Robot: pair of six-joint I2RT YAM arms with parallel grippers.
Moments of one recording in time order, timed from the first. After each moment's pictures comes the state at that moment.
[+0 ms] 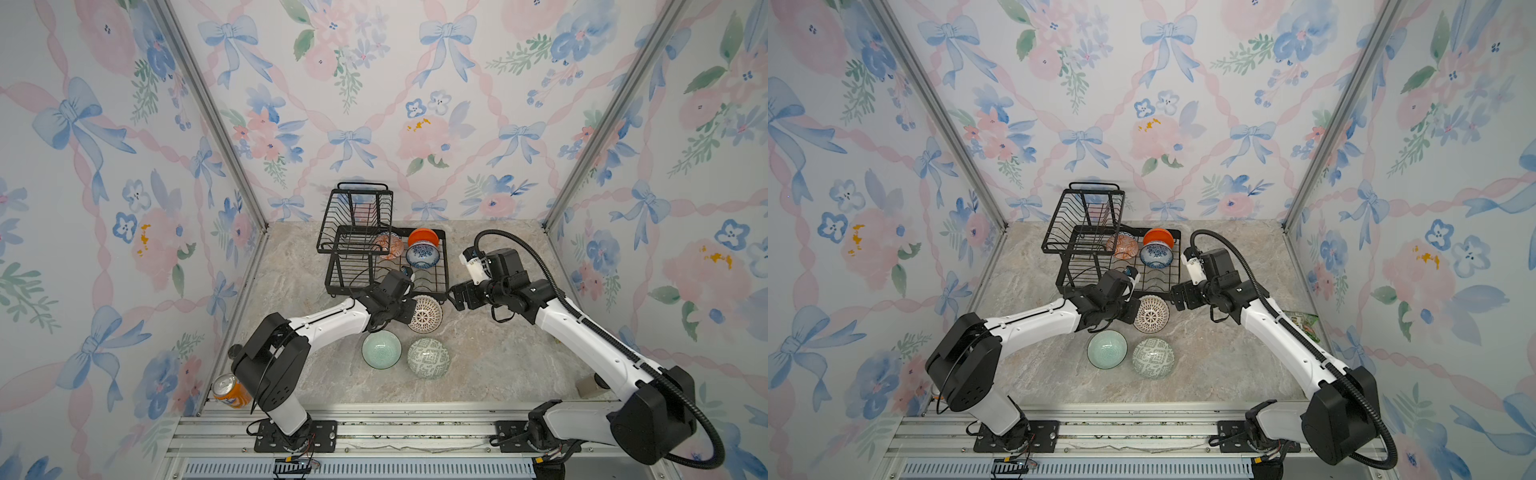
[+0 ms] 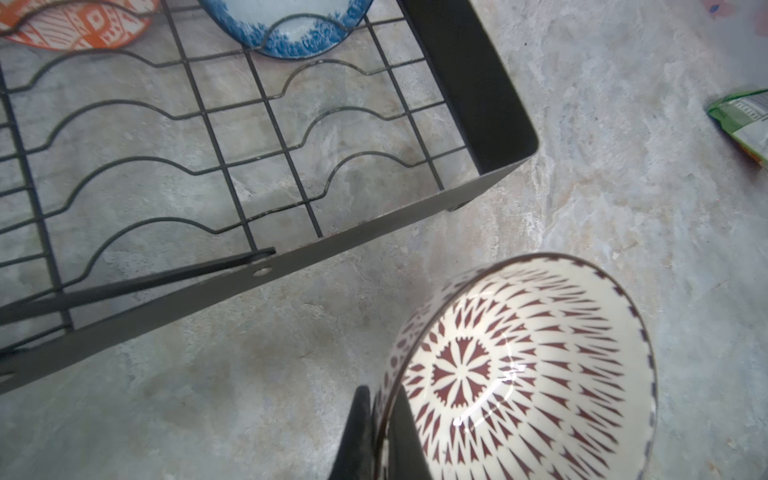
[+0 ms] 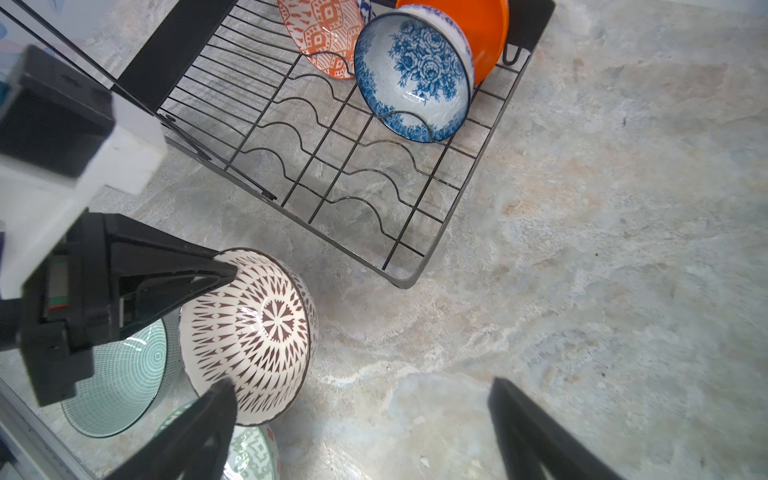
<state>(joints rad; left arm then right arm) -0.73 1.62 1.04 -0.25 -0.02 -0.31 0.44 1.31 1.08 -0.58 -0.14 0.06</state>
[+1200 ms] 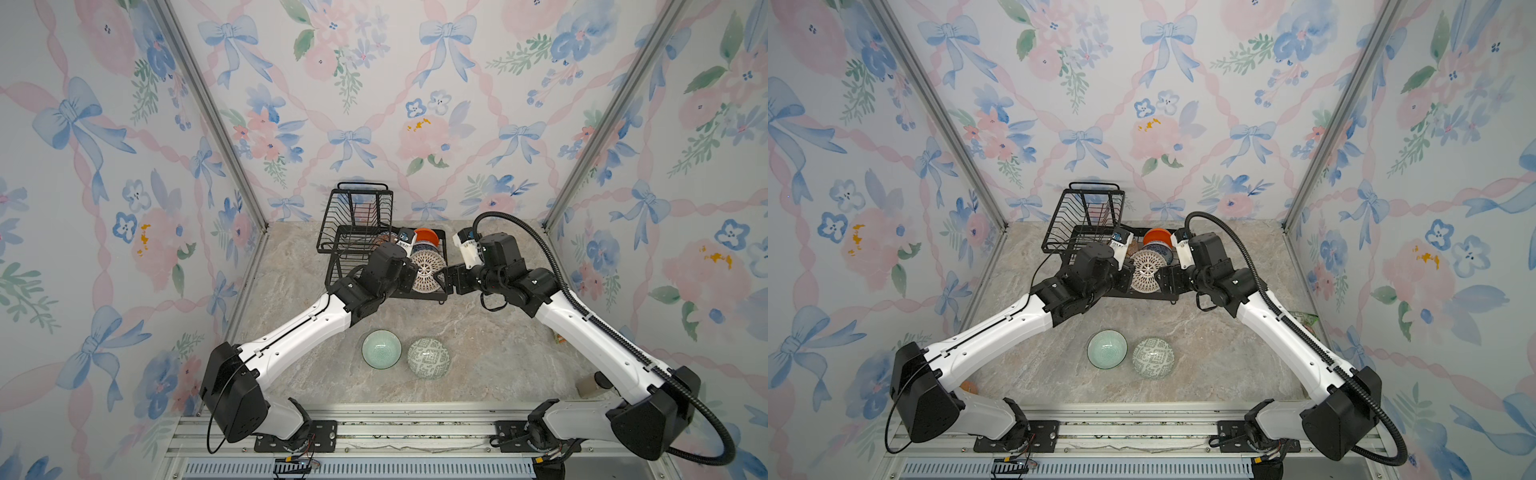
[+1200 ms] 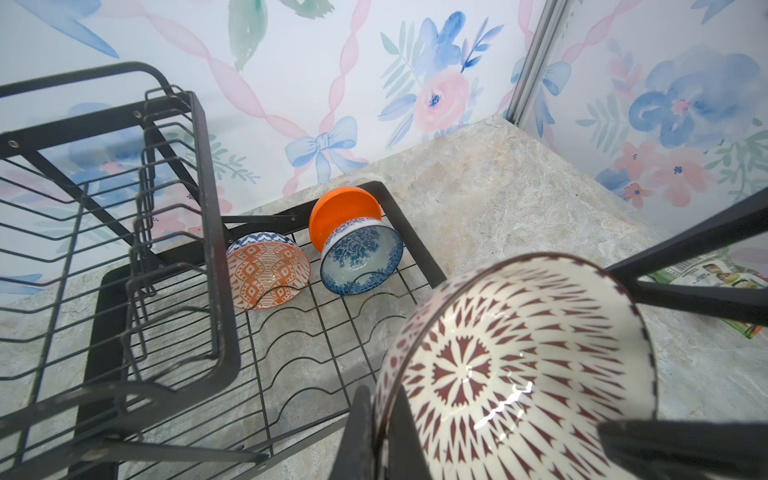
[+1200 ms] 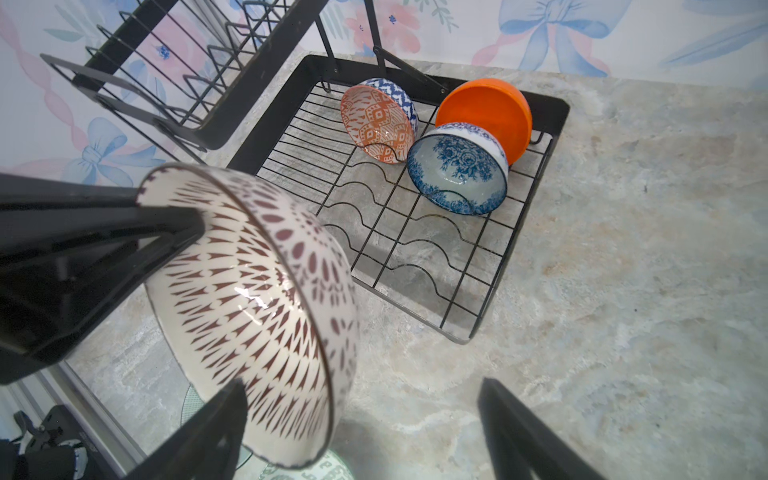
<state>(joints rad) -0.77 1.43 1.25 -0.29 -0.27 -0.11 0.56 1.34 1.29 -0.62 -0.09 0.24</state>
